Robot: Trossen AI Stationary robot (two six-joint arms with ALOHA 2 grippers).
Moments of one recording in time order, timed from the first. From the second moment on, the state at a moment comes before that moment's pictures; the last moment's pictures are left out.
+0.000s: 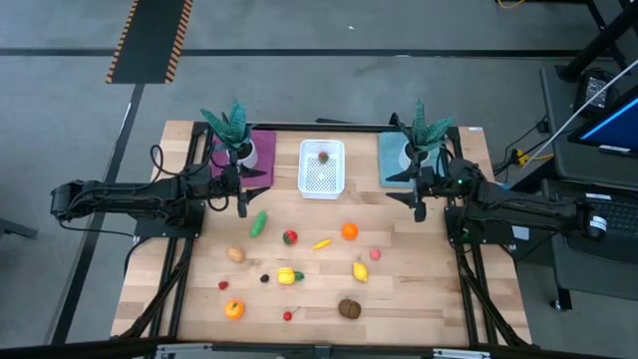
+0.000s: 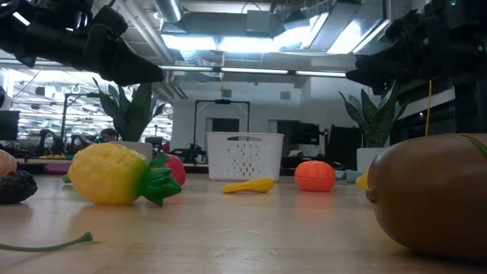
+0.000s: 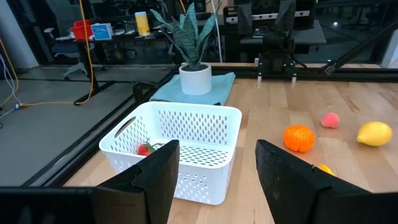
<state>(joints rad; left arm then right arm) 0.22 0.60 0.20 0.26 -0.08 0.06 -0.39 0.59 0.19 0.29 -0.36 -0.01</state>
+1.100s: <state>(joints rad) -0.27 0.65 0.48 -0.34 -0.47 -0.28 -0.40 0.59 0.19 0.29 -0.33 -0.06</state>
